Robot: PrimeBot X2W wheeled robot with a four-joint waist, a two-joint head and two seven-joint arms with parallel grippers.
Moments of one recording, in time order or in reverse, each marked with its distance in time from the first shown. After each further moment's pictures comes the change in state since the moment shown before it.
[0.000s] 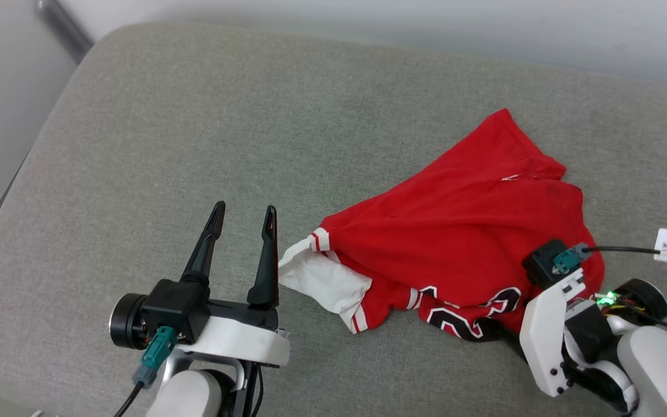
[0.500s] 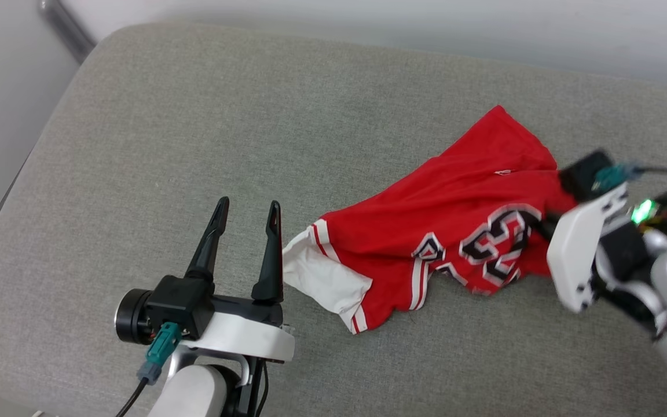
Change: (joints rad) left arm -0.019 -0.016 -0.002 0.028 -0.003 -0.015 -0.016; right arm -0.206 -0.067 0.030 0.048 0.042 0.000 -0.103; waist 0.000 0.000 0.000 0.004
